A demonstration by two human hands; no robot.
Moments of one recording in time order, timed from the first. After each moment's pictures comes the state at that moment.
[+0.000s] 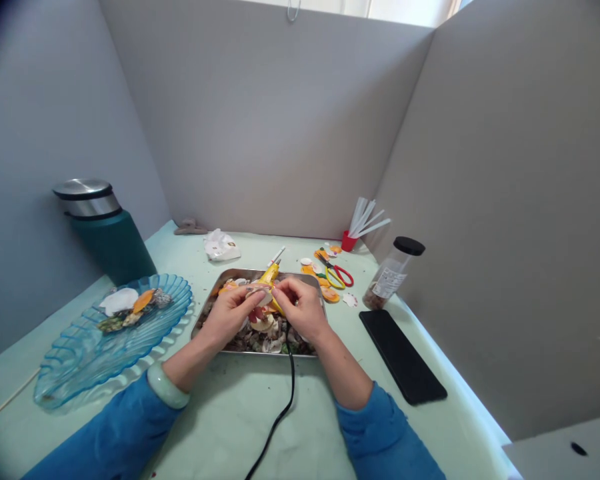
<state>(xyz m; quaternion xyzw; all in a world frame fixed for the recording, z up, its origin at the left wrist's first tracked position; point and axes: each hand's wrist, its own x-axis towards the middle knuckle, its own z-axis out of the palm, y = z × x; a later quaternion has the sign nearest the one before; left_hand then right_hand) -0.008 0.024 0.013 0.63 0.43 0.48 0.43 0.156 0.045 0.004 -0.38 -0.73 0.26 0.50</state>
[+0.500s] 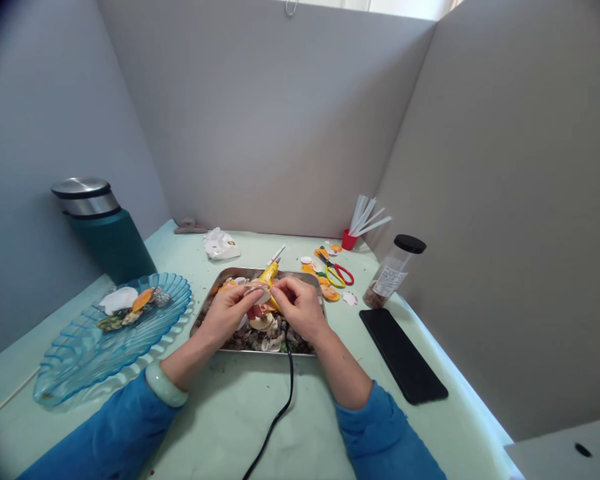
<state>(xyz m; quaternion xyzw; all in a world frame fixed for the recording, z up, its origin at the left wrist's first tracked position) -0.011 0.026 0.009 0.64 0.44 0.49 0.41 0.154 0.045 0.004 -0.38 -0.74 0.26 0.50</state>
